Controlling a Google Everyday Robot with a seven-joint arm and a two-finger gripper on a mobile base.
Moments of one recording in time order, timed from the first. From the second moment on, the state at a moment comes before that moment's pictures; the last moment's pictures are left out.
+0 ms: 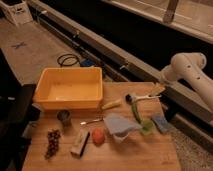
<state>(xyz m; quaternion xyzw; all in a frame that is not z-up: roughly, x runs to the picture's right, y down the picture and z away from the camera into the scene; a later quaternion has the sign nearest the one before) 0.304 -0.019 0.804 -0.16 -0.04 0.25 0.95</state>
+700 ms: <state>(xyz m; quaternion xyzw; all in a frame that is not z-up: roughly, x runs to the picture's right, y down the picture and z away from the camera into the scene) 0.303 -0.019 0.803 -0.16 -0.04 0.25 0.95</state>
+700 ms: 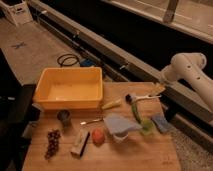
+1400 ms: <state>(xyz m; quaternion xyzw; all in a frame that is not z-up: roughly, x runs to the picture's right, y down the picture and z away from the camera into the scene) 0.258 -0.005 0.844 -0.20 -0.02 0.18 0.96</state>
